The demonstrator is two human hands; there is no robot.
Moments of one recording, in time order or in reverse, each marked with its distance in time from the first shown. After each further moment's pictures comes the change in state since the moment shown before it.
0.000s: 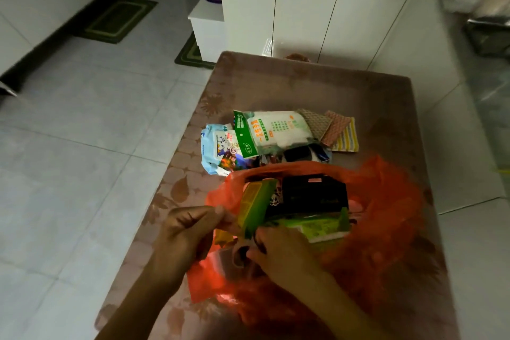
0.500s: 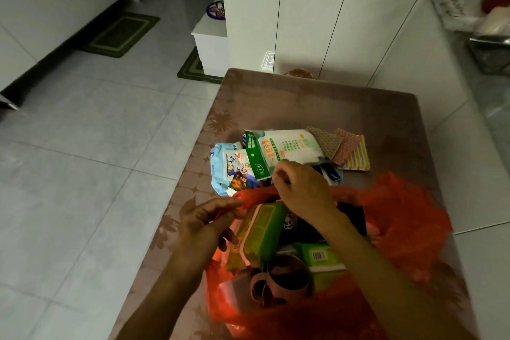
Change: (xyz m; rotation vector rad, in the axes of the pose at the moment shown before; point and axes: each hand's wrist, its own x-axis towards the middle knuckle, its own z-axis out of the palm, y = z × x) left_hand 0.047 0.003 -0.015 0.094 0.145 -0.076; right_hand 0.114 0.024 -0.065 0.140 0.395 -0.036
